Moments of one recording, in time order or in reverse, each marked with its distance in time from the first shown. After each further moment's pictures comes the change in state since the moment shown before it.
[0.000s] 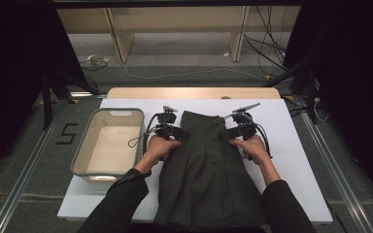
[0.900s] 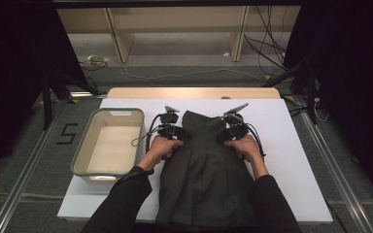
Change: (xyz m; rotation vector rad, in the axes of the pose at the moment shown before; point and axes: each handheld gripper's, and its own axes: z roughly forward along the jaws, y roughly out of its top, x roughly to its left) left arm 0.002 0.002 0.016 0.015 -0.039 -0.015; right arm 0.012 0.006 0.023 0.070 -0.051 -0.029
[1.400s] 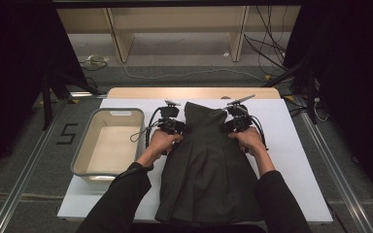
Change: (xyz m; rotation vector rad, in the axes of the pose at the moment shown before) left arm -0.014 0.019 -0.023 -0.106 -0.018 0.069; right arm 0.001 0.017 -0.039 -0.126 0.048 -0.041
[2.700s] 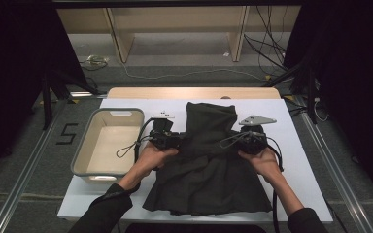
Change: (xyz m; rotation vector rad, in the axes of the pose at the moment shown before) left arm -0.030 -0.056 -0.058 -0.131 -0.179 0.217; right arm 0.039 -0.084 -0.073 -0.347 -0.033 -0.264
